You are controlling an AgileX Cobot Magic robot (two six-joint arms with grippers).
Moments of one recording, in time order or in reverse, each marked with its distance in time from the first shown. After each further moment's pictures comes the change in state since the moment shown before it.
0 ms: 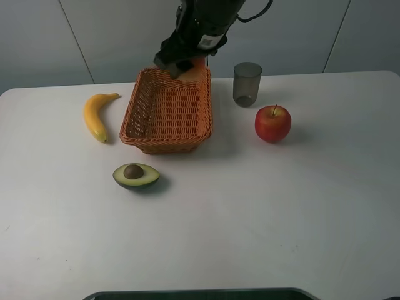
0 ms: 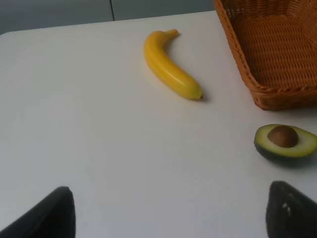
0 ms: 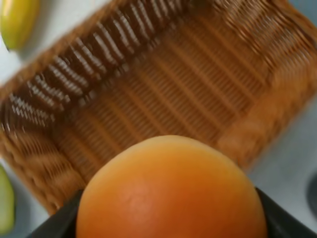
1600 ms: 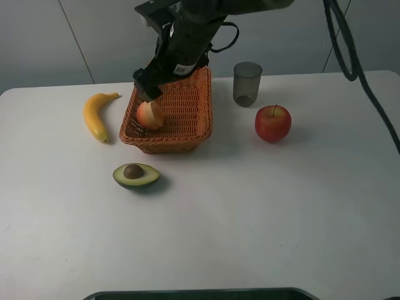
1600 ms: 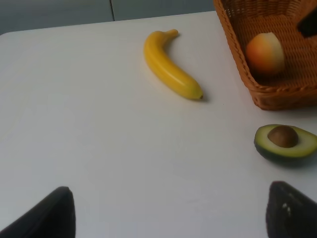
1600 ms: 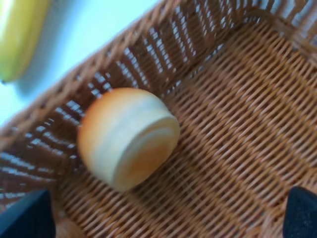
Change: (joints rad) left arm 0.000 0.000 0.000 0.000 0.000 0.000; right arm 0.028 0.136 -0.059 0.046 -0.081 0.039
